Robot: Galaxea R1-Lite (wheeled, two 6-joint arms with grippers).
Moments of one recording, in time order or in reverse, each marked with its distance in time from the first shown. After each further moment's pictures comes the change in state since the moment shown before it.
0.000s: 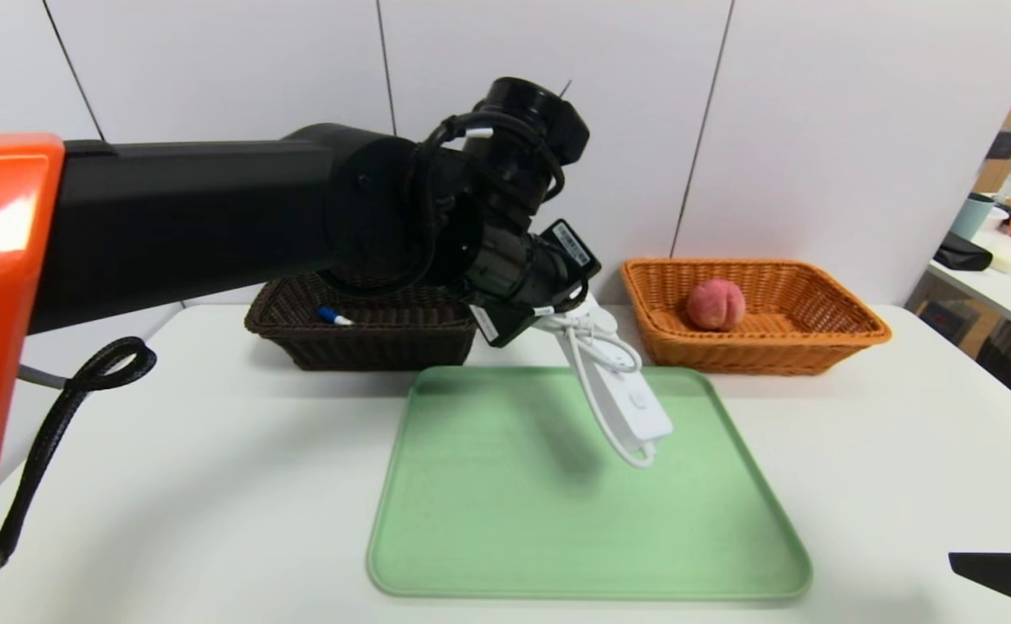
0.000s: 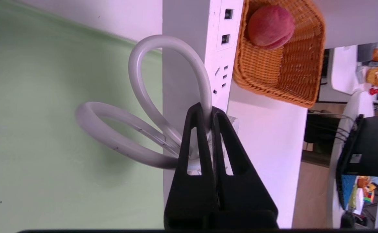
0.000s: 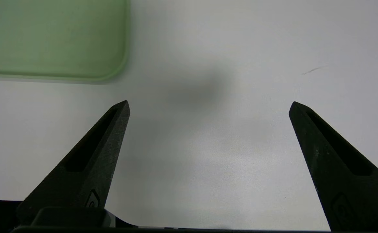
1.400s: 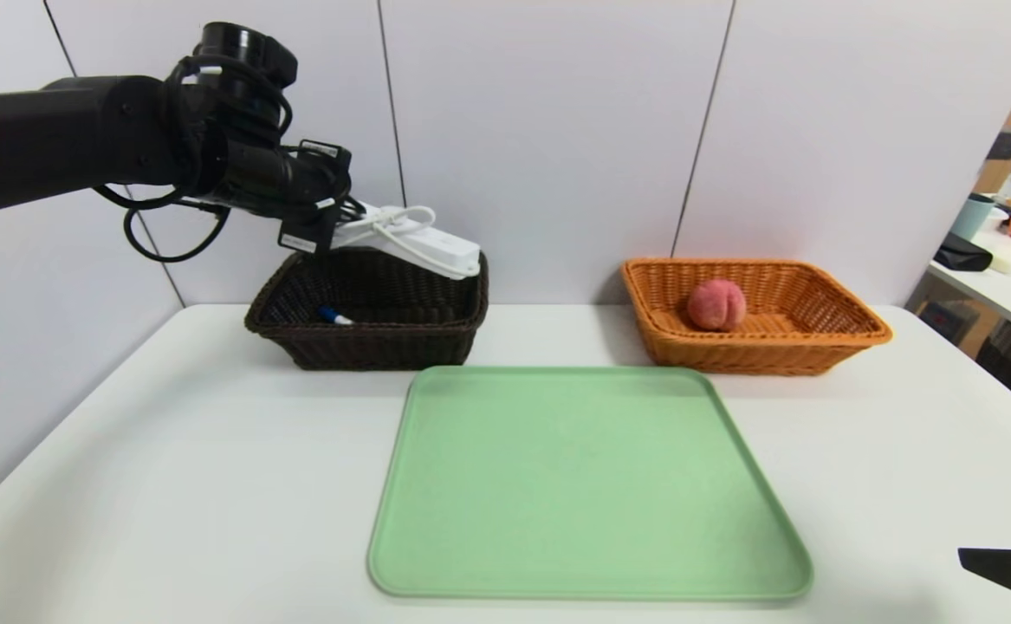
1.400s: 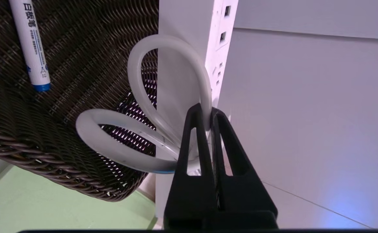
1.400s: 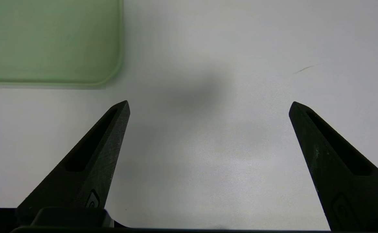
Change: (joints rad) left arm 0.528 -0.053 0.002 -0.066 -0.157 -0.360; right arm -0.020 -0.018 0.006 -0.010 -0.015 0.008
